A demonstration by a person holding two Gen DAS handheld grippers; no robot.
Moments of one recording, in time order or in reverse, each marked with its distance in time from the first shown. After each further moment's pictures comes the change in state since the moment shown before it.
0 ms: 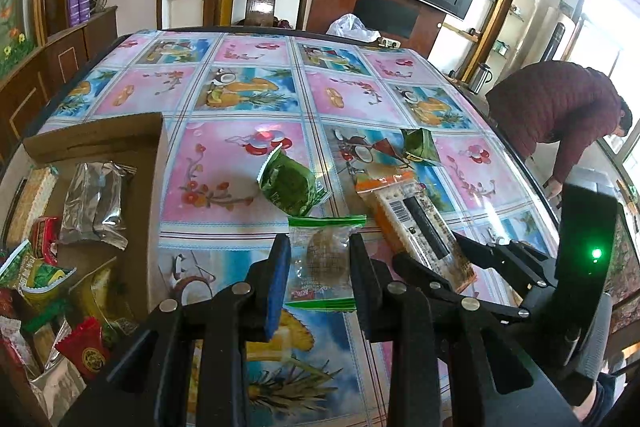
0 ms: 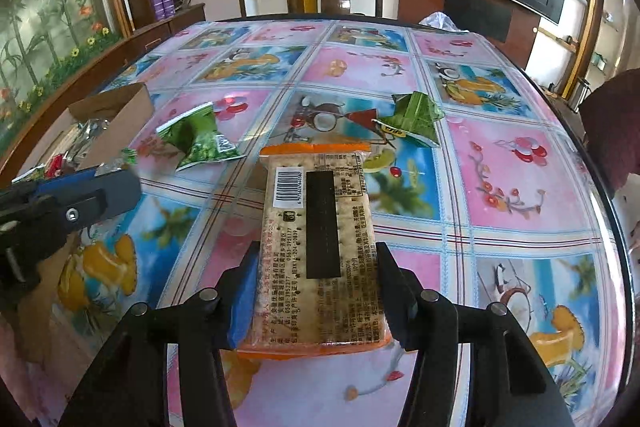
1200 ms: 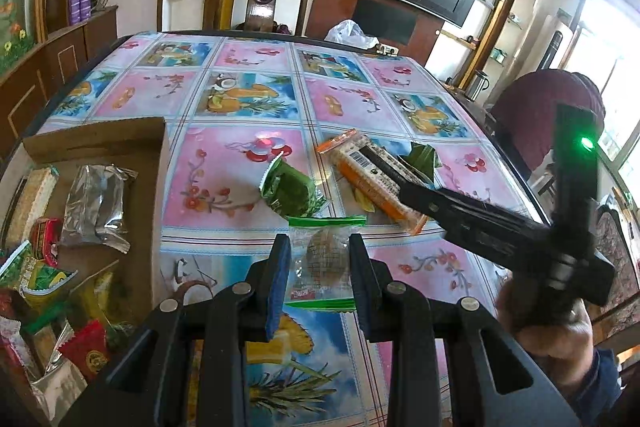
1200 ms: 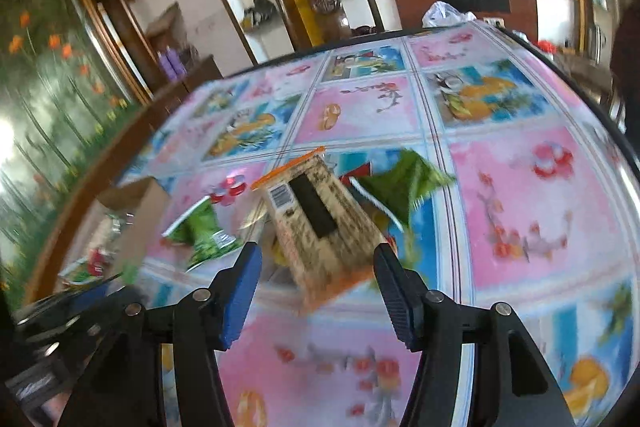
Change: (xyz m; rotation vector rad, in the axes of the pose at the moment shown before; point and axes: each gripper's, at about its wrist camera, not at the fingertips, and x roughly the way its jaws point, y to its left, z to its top) left arm -0.005 0.005 0.003 -0.023 -0.020 -0.023; right arm 0.015 -0.041 0.045 0.153 -0.082 0.155
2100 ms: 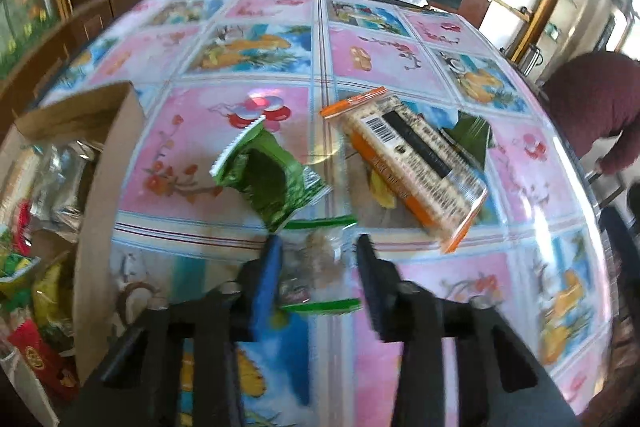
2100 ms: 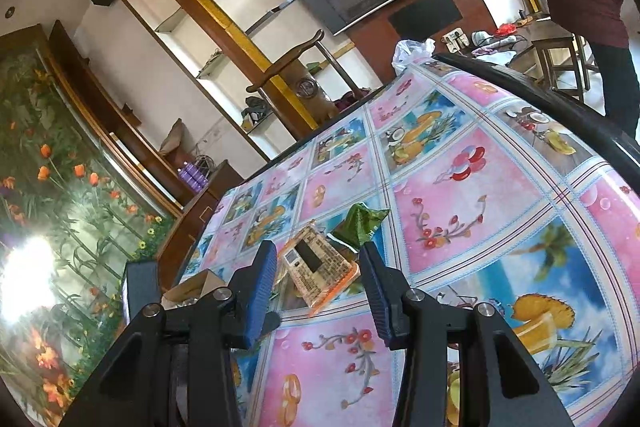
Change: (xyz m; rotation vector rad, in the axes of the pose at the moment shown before) left arm 0.064 -0.032 0.003 -0.017 0.135 0.204; right arm -0.111 -0.063 -0.039 0.364 -0.294 0.174
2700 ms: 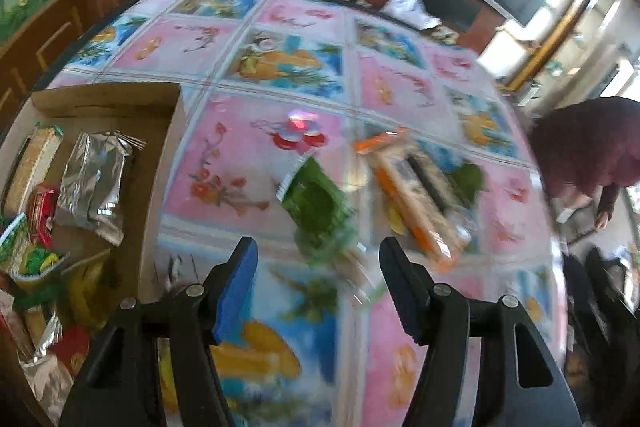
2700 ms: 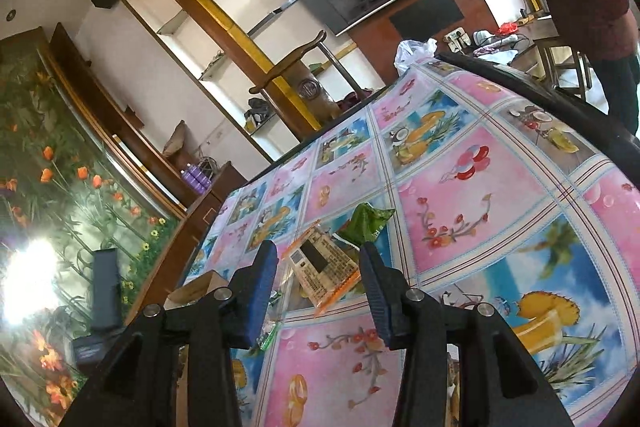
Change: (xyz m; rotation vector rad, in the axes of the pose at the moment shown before) left arm -0.016 0.042 0.027 -0.176 0.052 -0.078; right arm -0.001 0.001 0.002 0.018 -0.005 0.025
